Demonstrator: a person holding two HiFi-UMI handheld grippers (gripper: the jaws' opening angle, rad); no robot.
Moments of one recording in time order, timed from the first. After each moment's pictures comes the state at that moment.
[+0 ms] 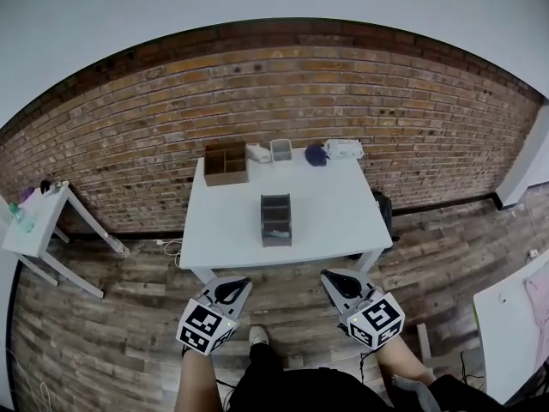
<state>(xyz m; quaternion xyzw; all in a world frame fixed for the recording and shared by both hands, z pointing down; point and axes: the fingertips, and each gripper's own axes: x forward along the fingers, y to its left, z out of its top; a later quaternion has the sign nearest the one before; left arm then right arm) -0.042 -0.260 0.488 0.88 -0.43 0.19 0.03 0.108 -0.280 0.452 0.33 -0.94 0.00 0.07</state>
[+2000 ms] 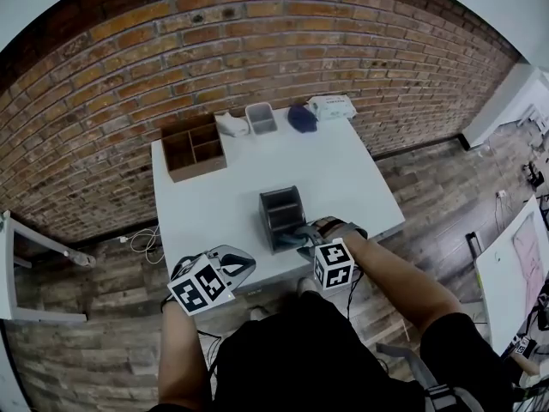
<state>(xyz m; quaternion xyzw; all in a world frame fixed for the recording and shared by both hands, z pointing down) -0.098 -0.409 0.581 0.93 -0.08 0.35 0.02 0.001 -0.457 0.674 0.06 -0.79 -0.24 0.56</state>
